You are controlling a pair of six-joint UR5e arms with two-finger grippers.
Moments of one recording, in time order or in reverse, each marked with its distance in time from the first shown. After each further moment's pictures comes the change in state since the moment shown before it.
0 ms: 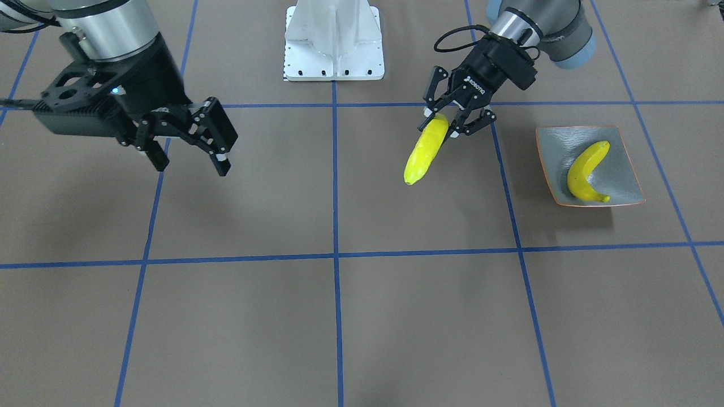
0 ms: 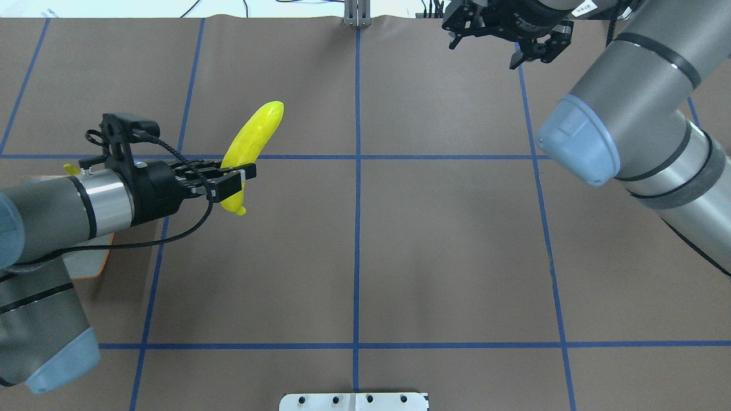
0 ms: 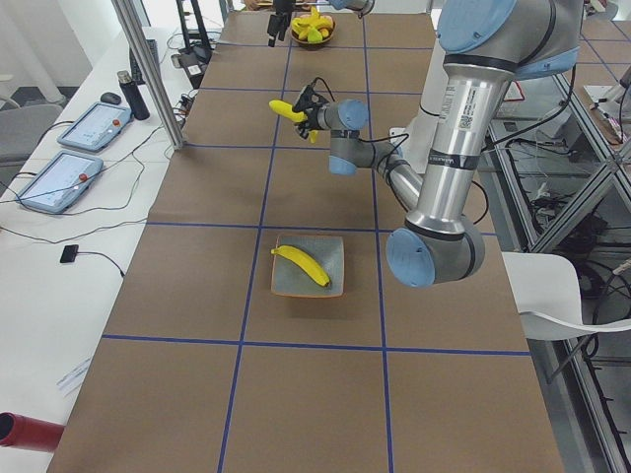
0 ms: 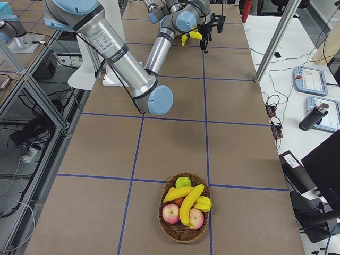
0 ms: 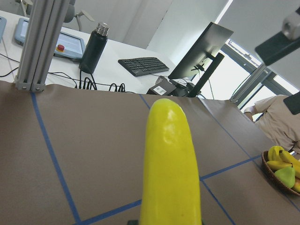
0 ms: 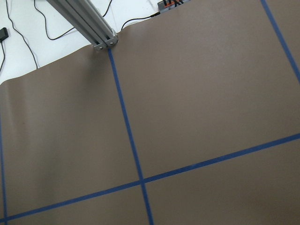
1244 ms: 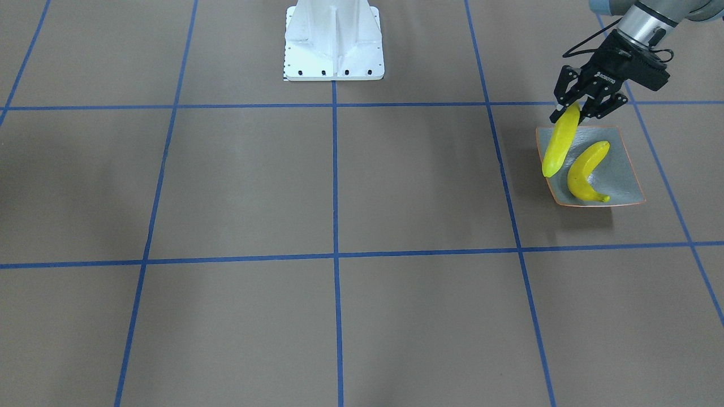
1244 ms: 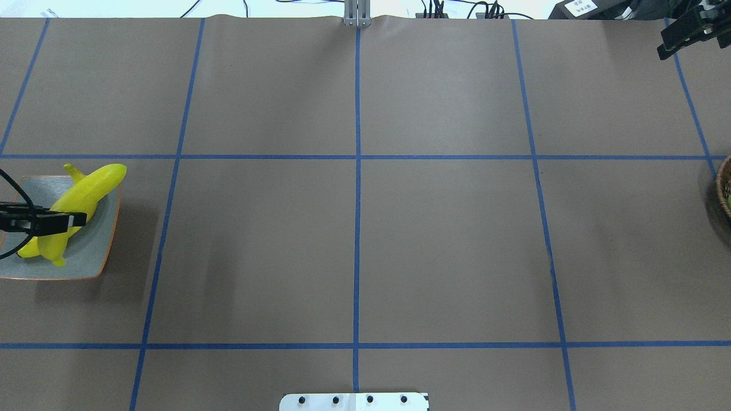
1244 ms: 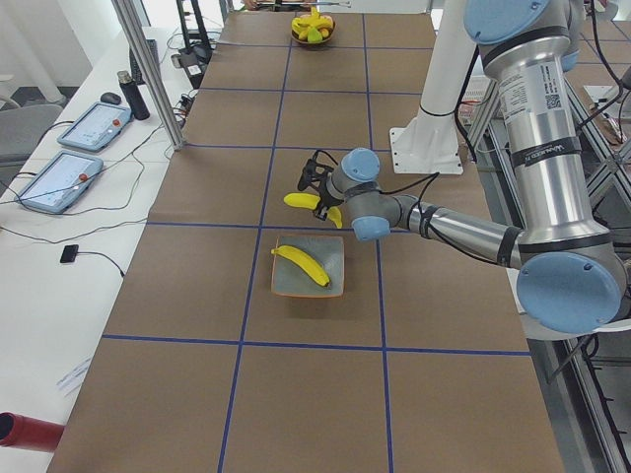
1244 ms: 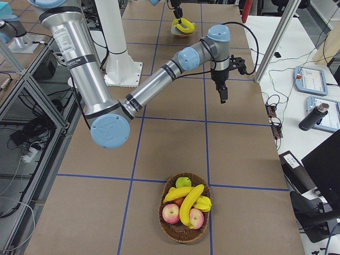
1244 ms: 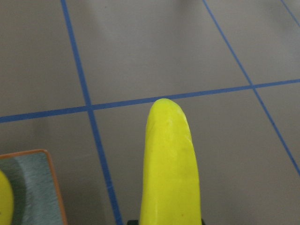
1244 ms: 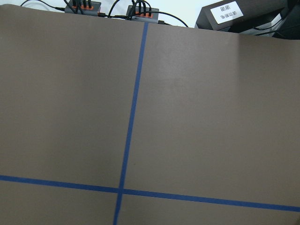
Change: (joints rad) left arm -0.293 0.430 -0.060 0.109 -0.437 0.150; right arm 0.335 -0.351 -0.006 0.010 0.129 -0.825
